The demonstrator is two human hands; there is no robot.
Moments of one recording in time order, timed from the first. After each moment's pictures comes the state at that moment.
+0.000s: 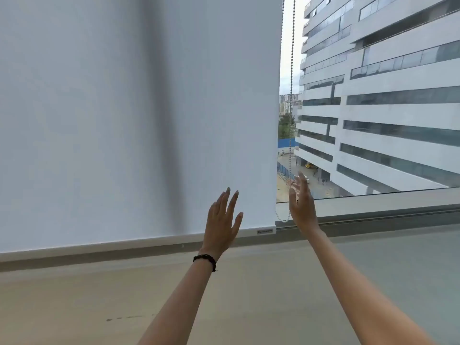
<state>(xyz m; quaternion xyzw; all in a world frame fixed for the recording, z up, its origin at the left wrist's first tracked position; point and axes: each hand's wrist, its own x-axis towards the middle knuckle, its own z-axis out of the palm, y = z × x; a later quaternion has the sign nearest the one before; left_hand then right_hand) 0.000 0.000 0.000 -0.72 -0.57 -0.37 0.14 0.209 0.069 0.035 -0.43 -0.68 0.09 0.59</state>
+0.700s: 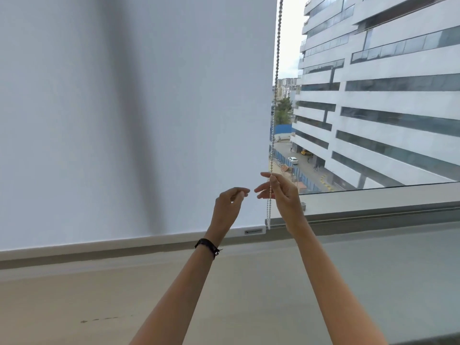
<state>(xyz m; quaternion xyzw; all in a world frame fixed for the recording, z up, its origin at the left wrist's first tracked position) 0.049 0.062 0.035 -0.60 -0.53 -0.55 -0.23 0.196 0.084 0.051 -0.28 -0.66 0.34 0.61</state>
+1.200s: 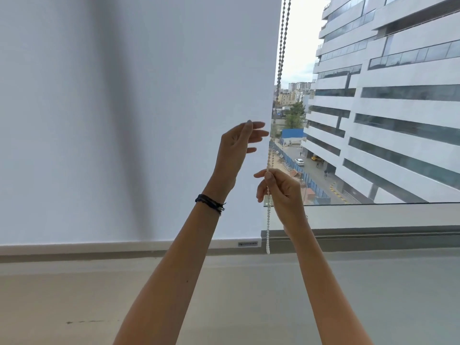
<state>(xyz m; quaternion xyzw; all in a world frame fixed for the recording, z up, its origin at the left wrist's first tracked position) 0.085 0.073 0.166 -0.60 -0.38 -0.66 -0.24 0.201 0.094 0.081 -0.17 -0.69 0.33 0.62</state>
